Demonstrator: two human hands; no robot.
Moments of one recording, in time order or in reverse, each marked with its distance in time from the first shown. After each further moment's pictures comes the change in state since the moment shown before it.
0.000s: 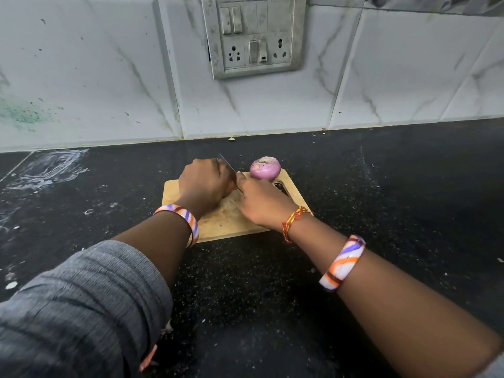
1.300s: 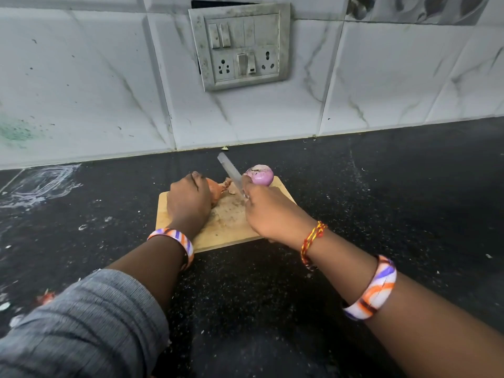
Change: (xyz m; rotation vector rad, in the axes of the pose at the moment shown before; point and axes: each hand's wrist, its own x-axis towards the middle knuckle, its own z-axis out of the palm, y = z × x) left_hand -0.012 -0.009 0.005 -0.198 0.131 -0.226; right_hand -0.031 -0.004 -0.016 0.091 0.078 -0.007
